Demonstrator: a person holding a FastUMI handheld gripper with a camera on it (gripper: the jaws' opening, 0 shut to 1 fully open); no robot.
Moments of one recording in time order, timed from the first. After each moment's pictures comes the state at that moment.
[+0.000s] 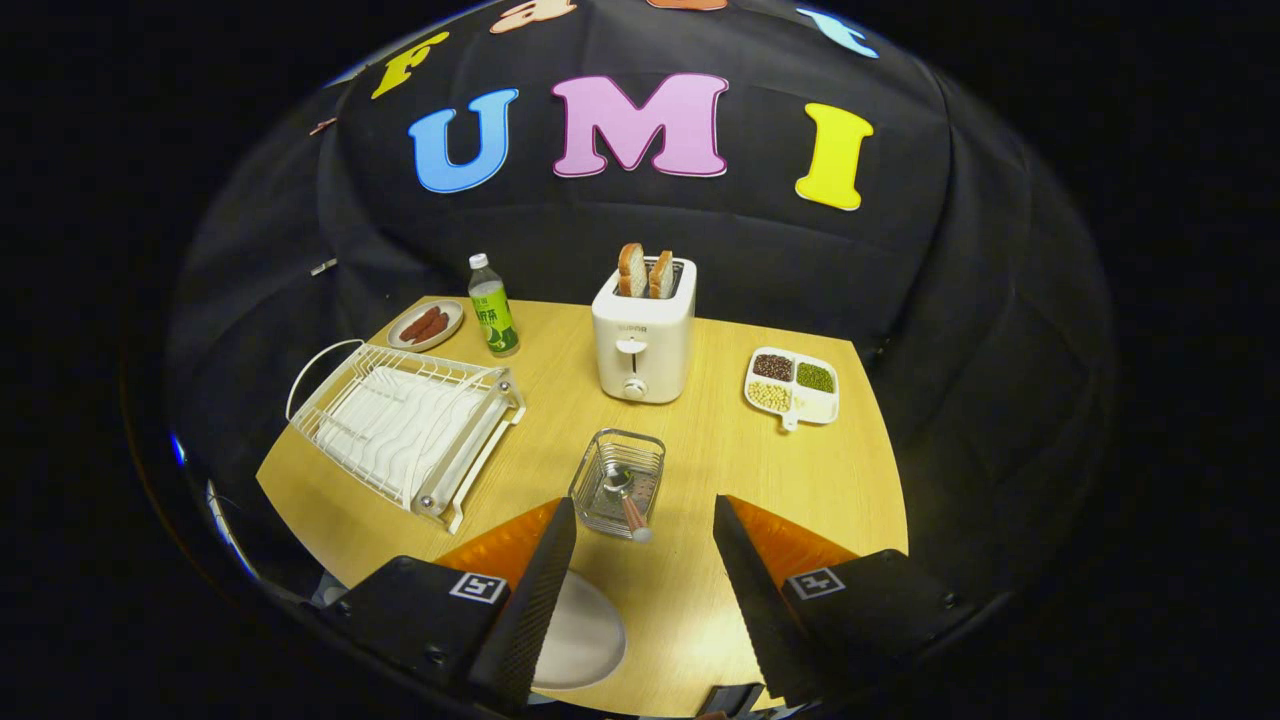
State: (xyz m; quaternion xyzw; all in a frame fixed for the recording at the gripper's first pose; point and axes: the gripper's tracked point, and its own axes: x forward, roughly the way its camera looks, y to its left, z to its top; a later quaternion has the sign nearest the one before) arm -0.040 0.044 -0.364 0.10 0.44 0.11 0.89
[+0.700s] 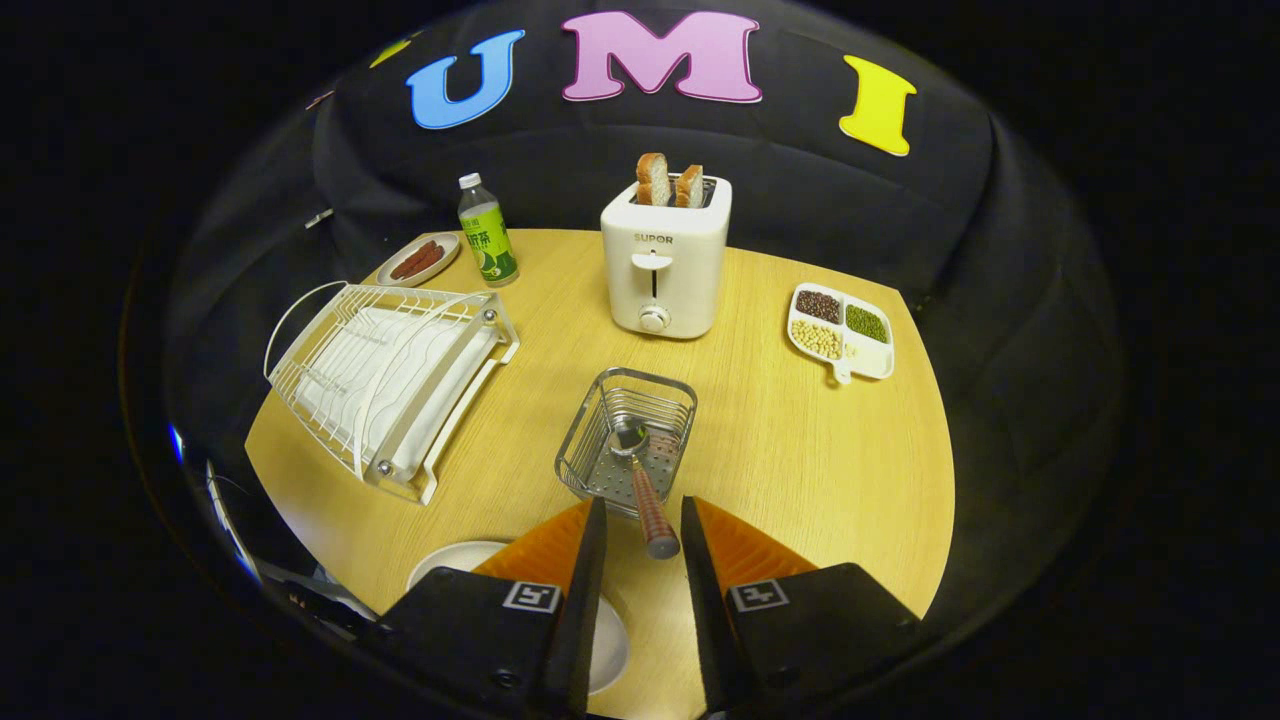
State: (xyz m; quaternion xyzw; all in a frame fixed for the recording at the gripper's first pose) arm -0.039 0.073 -0.440 0.10 0.51 0.14 0.84
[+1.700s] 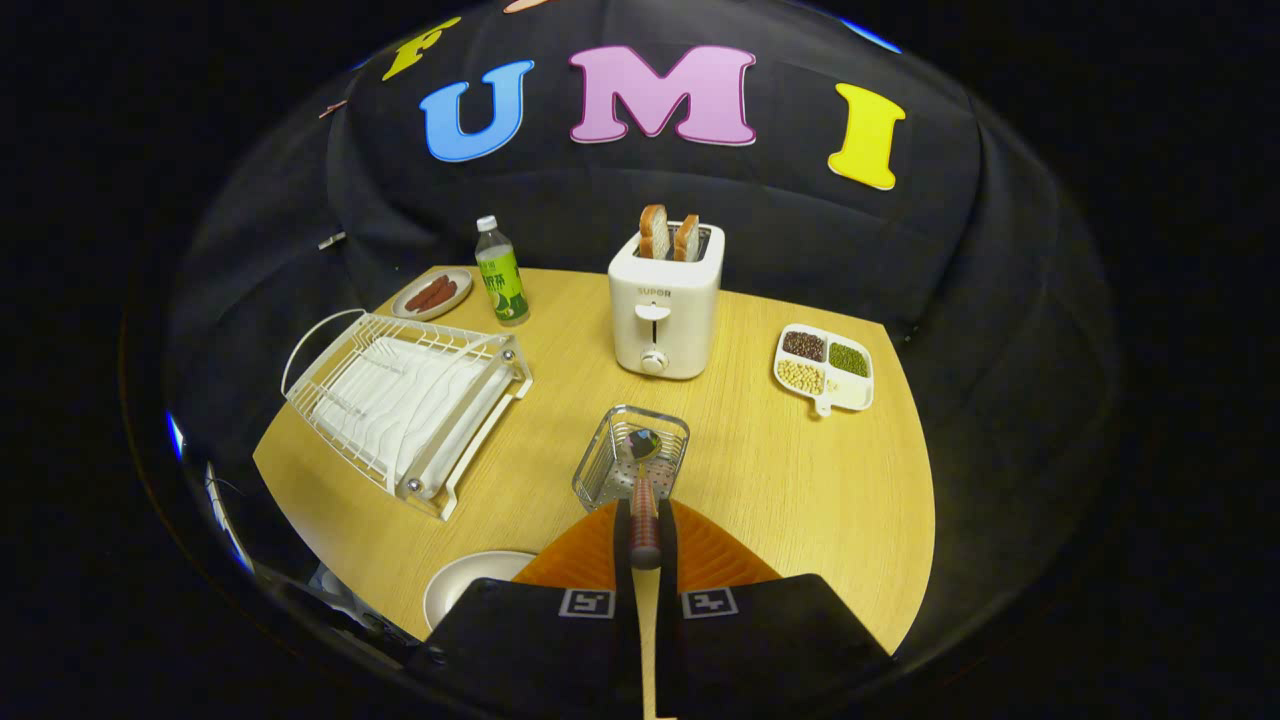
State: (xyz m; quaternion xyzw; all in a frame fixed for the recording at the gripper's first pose) arm -0.034 0.052 -0.373 0.10 0.44 0.13 0.88
